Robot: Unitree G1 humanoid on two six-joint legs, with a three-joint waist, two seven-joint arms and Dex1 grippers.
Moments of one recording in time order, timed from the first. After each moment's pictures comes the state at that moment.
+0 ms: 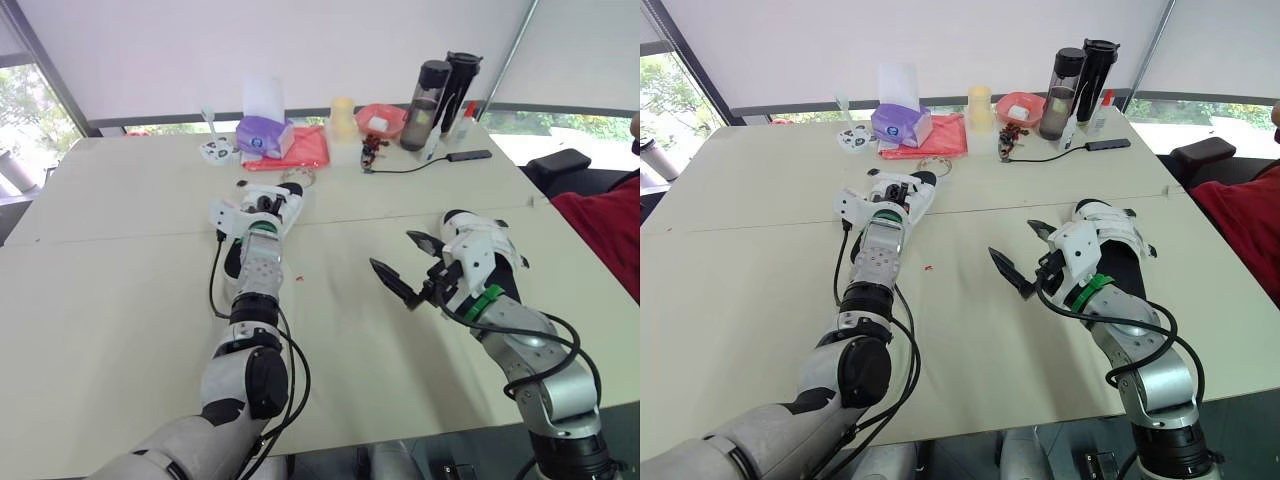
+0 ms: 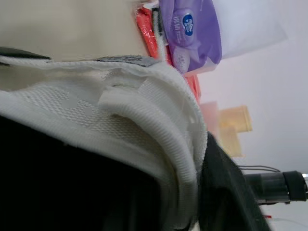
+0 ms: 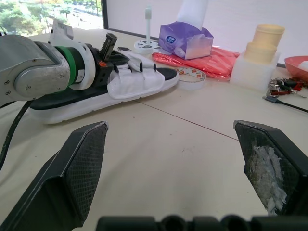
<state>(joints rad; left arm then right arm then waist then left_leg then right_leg) -0.97 -0.19 0.56 0.75 -0.74 -0.04 0.15 -0.15 -0.45 -0.06 -0.49 0.36 0.47 0.48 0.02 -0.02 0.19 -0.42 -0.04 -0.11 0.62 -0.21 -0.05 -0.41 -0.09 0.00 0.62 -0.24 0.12</state>
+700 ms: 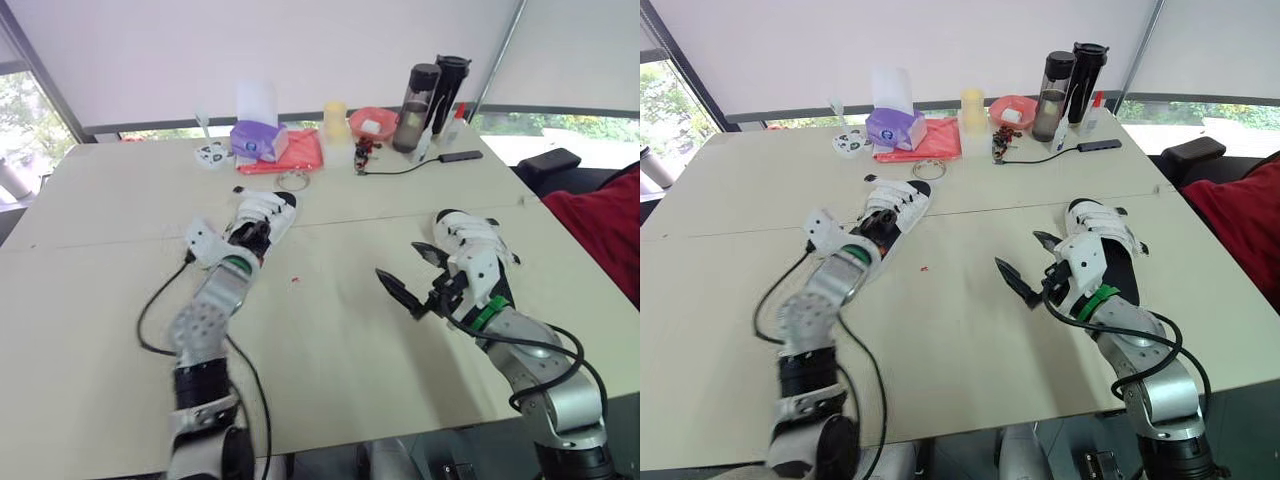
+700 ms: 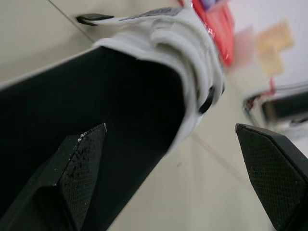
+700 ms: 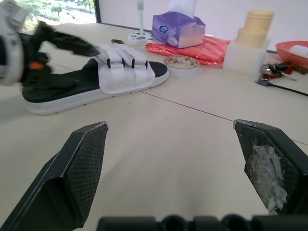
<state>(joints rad) -0.46 0.03 0.34 -0.18 -0.93 0.80 0.50 -0.09 -0.45 -0.10 -0.46 0.38 0.45 0.51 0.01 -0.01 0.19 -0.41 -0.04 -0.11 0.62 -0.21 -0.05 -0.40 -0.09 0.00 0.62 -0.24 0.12</state>
